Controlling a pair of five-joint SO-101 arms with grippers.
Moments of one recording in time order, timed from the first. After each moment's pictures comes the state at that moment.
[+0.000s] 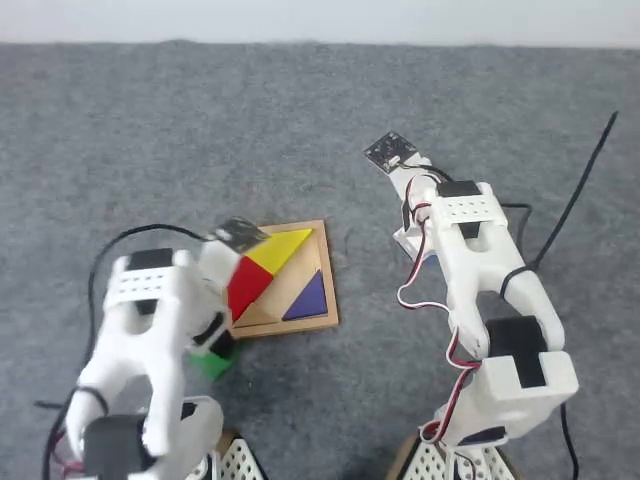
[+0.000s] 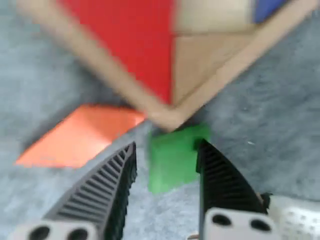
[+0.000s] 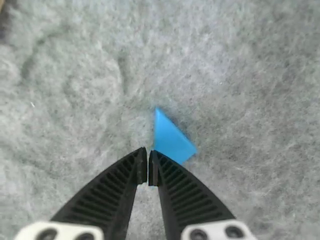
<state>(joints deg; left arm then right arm) -11.4 -18.9 57.1 73.4 -39.0 -10.5 8.0 22.2 54.2 32.0</state>
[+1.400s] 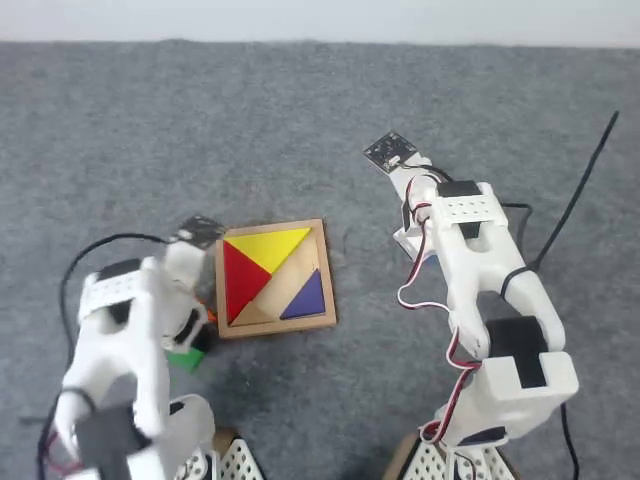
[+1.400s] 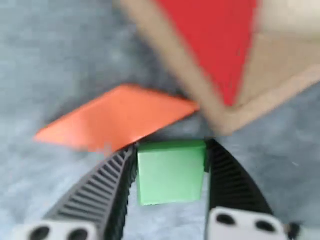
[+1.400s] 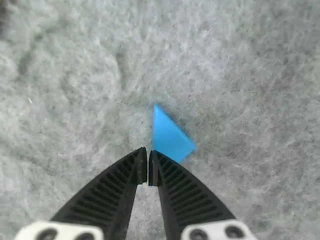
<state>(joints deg) -27.0 -20.1 60.8 62.3 -39.2 -10.5 8.0 22.2 54.2 32.0</state>
